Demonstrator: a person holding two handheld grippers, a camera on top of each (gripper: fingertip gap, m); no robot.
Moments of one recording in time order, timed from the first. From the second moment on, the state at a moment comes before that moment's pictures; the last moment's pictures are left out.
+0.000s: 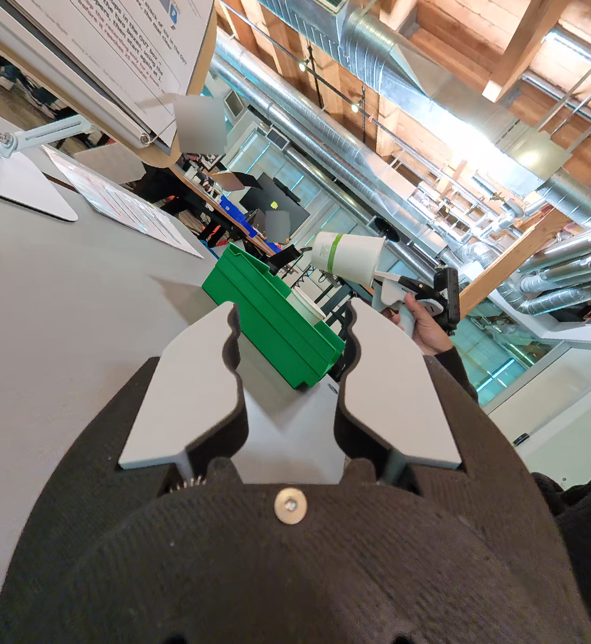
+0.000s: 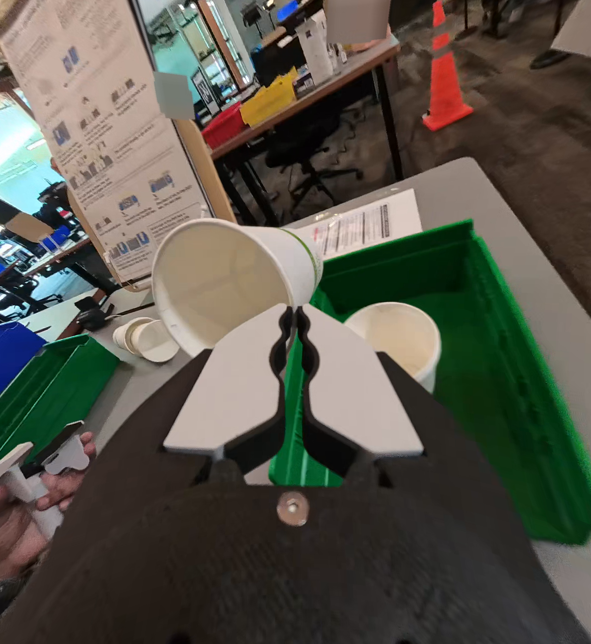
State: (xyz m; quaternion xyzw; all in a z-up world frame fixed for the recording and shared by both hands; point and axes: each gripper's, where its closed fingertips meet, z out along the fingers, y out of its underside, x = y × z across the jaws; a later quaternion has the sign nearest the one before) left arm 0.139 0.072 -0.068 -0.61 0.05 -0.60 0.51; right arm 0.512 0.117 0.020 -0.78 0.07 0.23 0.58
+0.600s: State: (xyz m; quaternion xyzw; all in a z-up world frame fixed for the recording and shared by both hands) left arm 0.147 0.068 -0.070 -0.62 0.07 -0.59 0.51; right arm 0.573 0.106 -0.038 -0.85 0.09 0.18 0.48
